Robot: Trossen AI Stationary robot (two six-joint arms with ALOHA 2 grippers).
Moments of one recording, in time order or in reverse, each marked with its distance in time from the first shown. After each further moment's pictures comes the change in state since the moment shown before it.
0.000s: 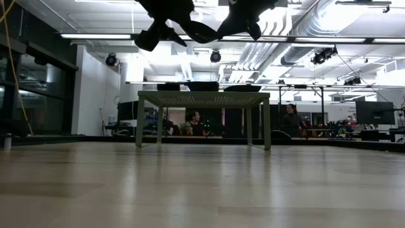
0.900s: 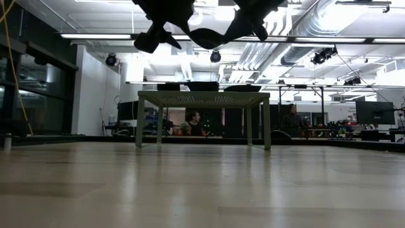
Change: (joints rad) left arm 0.024 0.000 0.000 -0.012 -0.060 -0.061; right arm -0.063 -0.023 0.000 -0.034 0.049 0.008
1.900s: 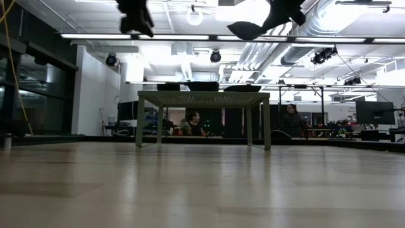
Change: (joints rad) left arm 0.134 -0.259 -0.001 -0.290 0.004 -0.679; right arm -0.109 -0.242 0.000 -0.265 0.124 -0.029
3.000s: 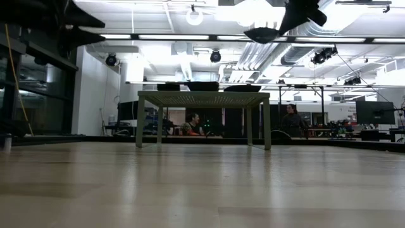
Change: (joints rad) left arm 0.000 -1.094 -0.798 0.271 0.712 -1.084; right arm -0.035 -0.078 0.000 -0.176 0.040 0.188
